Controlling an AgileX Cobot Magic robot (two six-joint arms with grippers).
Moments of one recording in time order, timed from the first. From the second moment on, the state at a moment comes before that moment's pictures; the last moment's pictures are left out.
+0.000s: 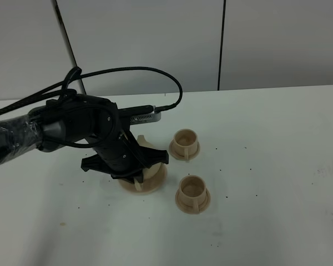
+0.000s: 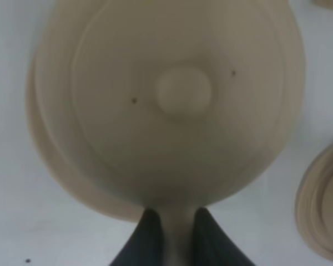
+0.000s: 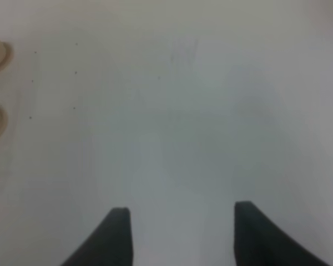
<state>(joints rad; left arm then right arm) -0.44 2.06 -1.41 -0.03 0.67 -0.35 -0.01 0.04 -0.48 0.09 1.07 0.05</state>
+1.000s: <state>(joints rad) -0.44 1.93 -1.41 0.00 0.75 -0.03 -0.01 0.04 -0.48 0.09 1.07 0.05</state>
